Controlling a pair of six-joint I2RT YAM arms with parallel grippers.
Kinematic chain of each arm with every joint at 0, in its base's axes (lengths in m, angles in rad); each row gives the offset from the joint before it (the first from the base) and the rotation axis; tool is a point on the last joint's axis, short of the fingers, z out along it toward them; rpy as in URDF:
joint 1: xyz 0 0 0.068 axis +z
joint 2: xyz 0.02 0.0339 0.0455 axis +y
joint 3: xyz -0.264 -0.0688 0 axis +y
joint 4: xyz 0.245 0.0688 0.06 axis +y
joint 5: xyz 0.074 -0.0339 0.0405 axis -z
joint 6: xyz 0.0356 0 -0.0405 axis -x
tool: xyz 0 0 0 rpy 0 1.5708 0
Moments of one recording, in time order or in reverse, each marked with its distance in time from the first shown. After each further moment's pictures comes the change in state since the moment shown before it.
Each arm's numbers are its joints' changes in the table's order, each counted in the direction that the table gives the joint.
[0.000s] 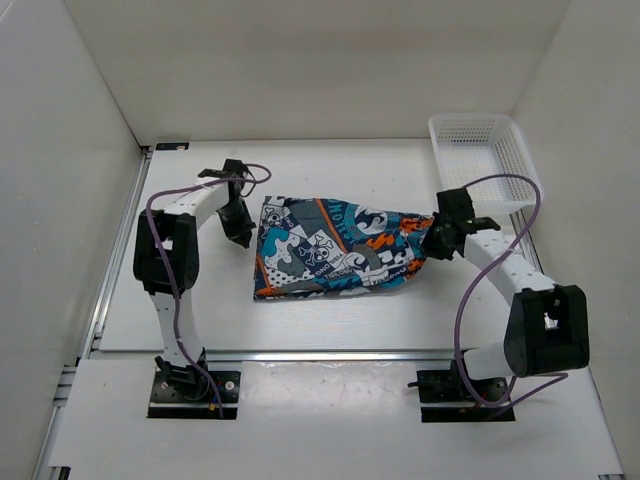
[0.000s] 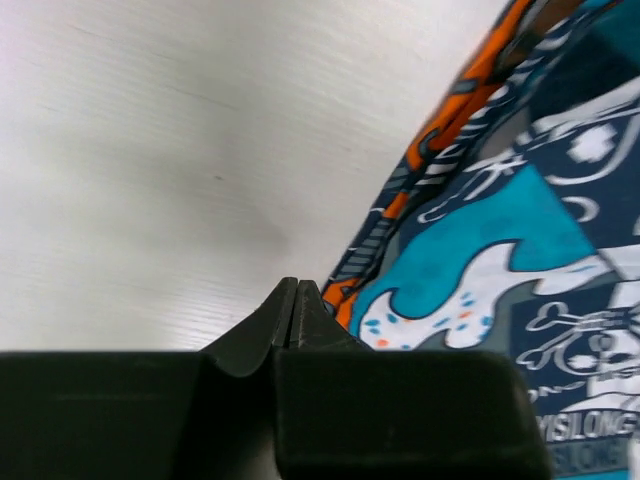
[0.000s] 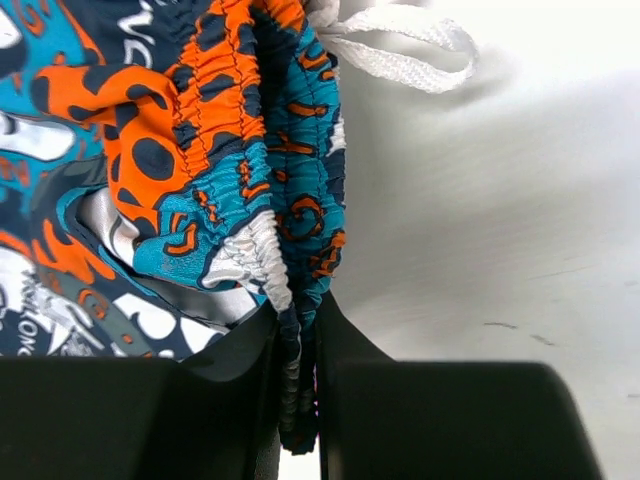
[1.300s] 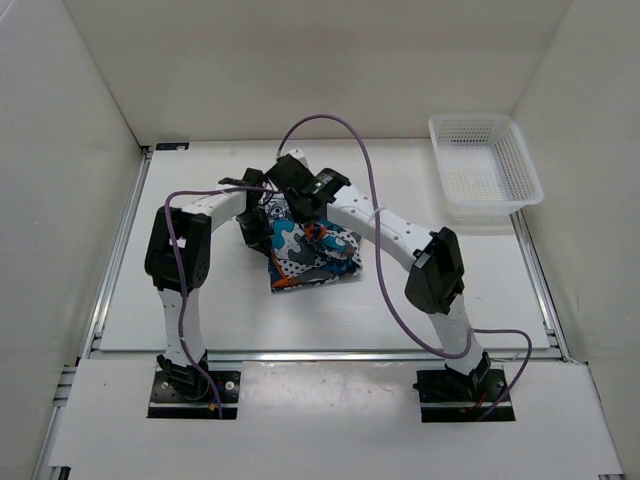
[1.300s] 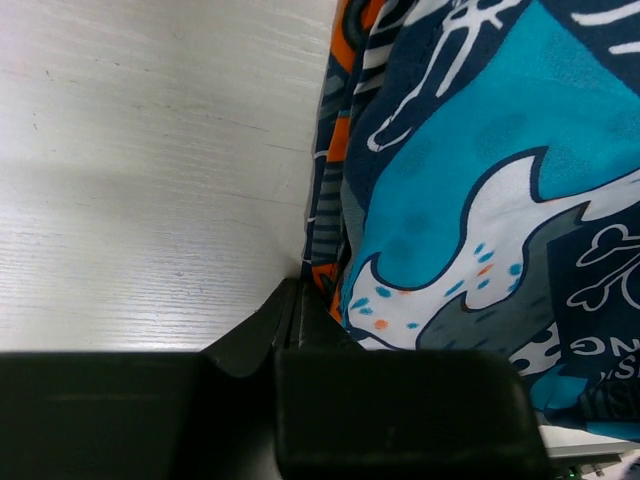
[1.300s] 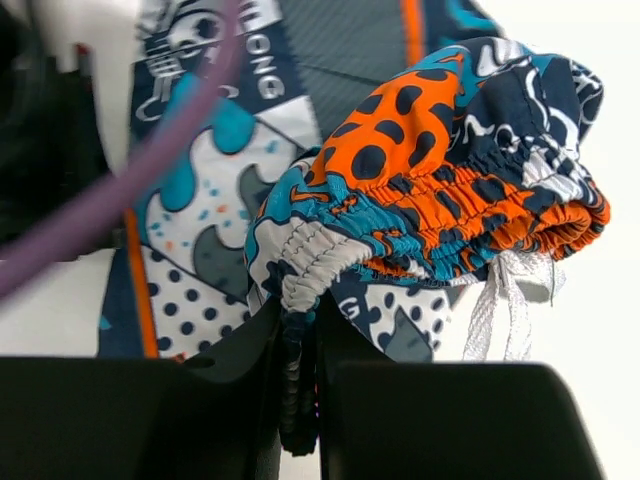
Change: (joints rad) left arm -0.111 0.062 0.056 -0.098 0.111 0.067; right arm 0.717 0.723 -1.214 0.406 0.376 0.256
